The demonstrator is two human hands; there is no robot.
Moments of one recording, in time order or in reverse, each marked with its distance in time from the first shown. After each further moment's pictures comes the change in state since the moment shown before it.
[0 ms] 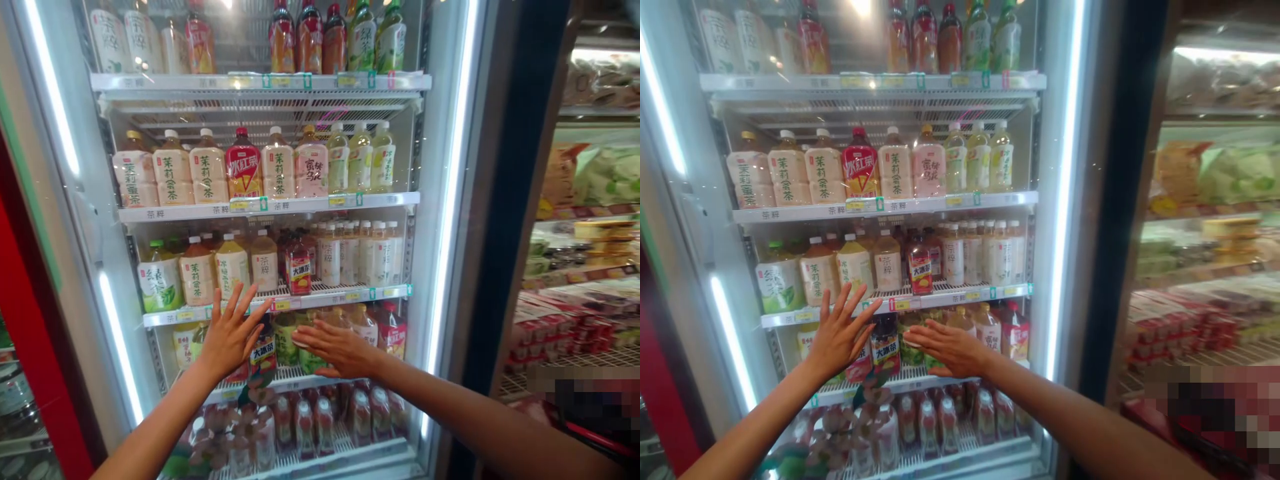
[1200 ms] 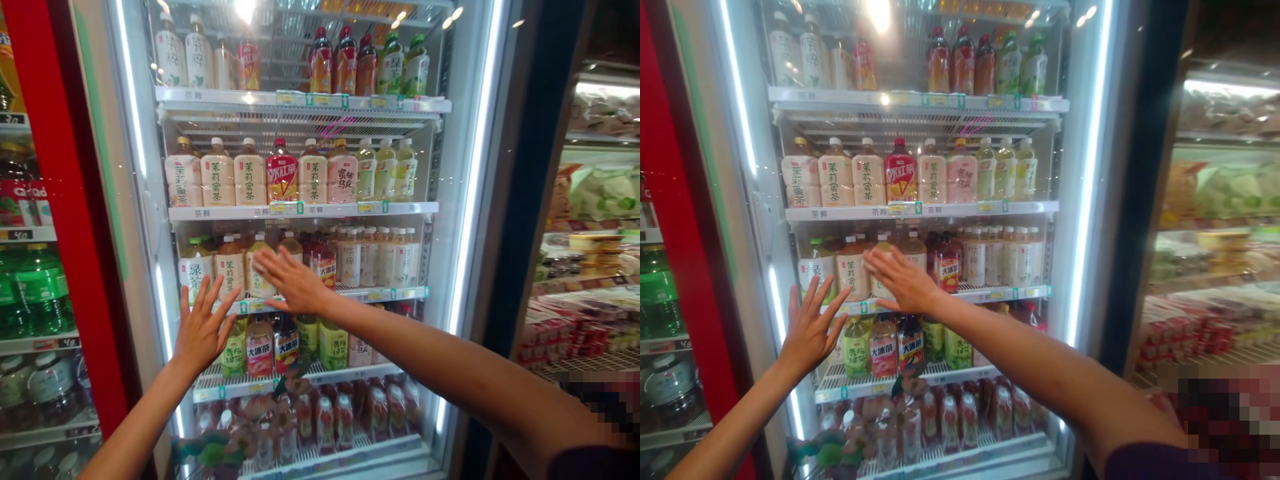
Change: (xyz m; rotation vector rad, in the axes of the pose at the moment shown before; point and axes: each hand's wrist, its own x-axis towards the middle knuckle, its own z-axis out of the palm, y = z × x) left_hand -0.065 -0.098 -0.059 0.025 0.045 -0.164; right_hand 0.212 0.006 -0.024 -0.241 0.083 0.095
